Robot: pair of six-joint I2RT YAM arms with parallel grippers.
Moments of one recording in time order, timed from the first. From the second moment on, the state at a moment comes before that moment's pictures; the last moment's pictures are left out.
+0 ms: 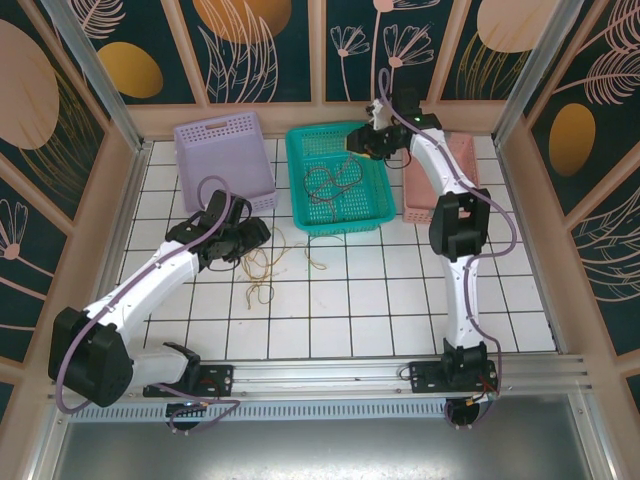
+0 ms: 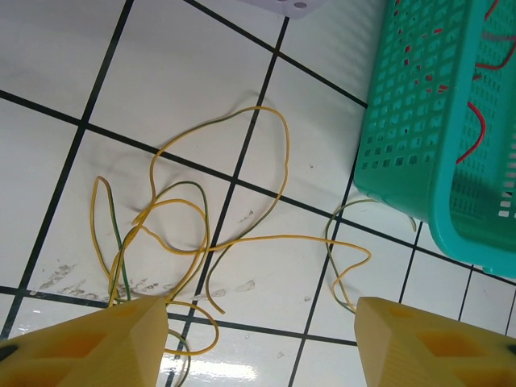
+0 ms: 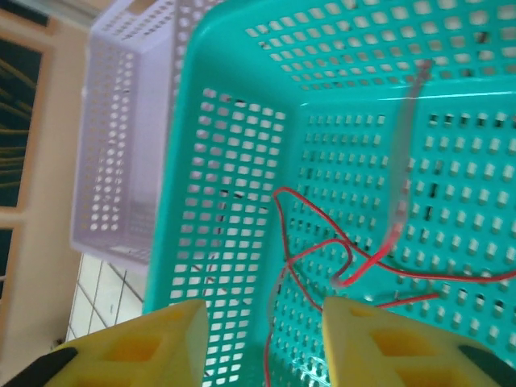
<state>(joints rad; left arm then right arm) -0.45 1.27 0.94 -0.62 0.02 -0.93 0.22 2.37 2.30 -0.83 -0.70 0.30</state>
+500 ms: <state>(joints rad) -0.44 1.32 0.91 -0.72 -0.01 -0.94 0.37 1.67 1.51 -0.42 -0.44 0.49</state>
